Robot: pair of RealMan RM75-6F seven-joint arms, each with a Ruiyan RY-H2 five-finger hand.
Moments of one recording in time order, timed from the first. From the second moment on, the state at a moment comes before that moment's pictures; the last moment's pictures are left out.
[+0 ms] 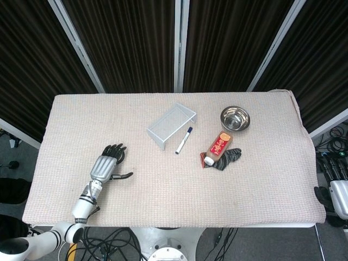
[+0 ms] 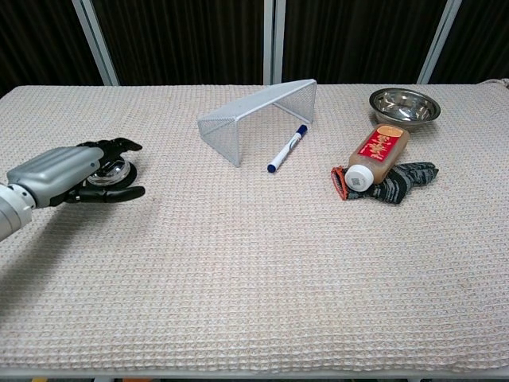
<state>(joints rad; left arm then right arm) -0.53 -1.86 -0.09 -0.91 1.38 1.02 0.00 0.07 -1.08 0.04 -1.37 -1.53 1.46 0.16</state>
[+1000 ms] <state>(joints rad) -0.51 -1.85 -0.08 -0.91 1.38 1.03 -0.01 0.08 -1.09 0.04 -1.36 -1.52 1.44 0.19</state>
